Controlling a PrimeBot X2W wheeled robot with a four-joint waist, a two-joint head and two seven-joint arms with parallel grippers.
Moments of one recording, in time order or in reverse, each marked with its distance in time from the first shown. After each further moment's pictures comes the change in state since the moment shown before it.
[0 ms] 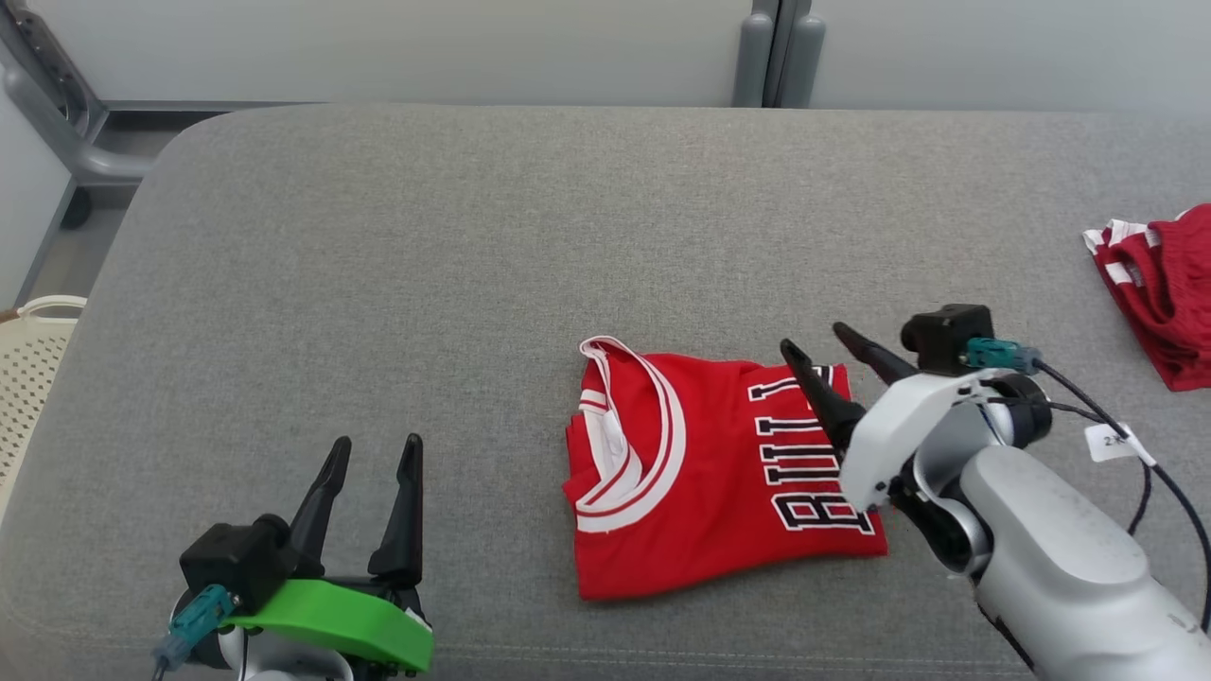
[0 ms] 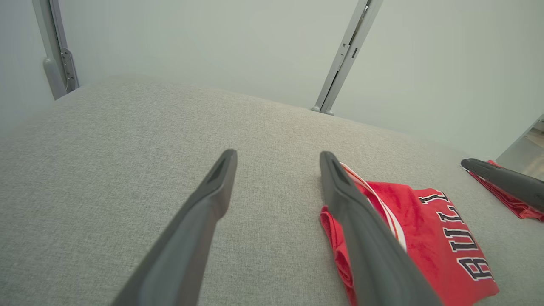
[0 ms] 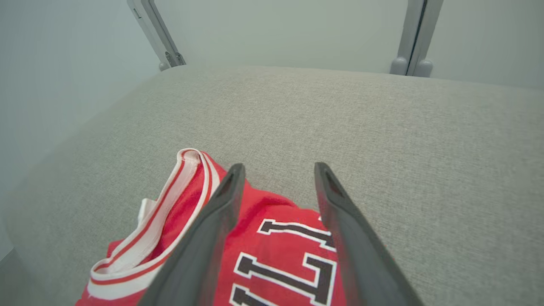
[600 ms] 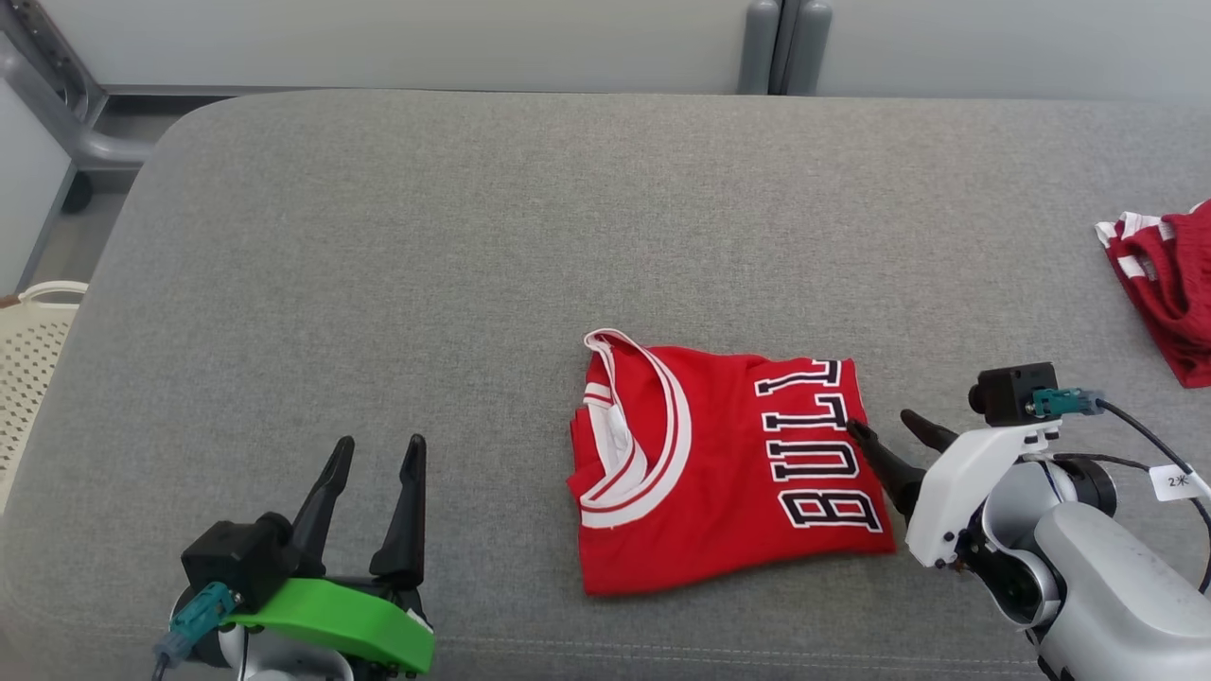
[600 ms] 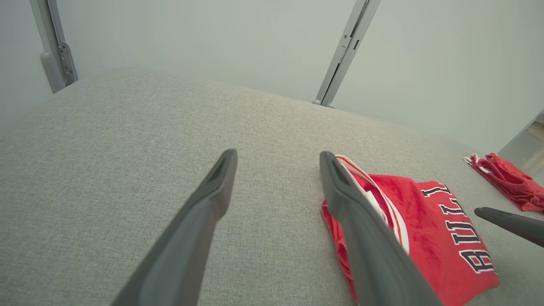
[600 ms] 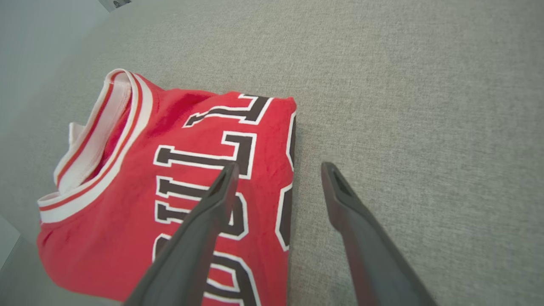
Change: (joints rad) left arm 0.006 0.012 -0.008 -0.018 -0.001 0.008 0.011; right arm 0.151 -0.113 -0.073 -0.059 0.123 0.000 0.156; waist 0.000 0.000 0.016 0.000
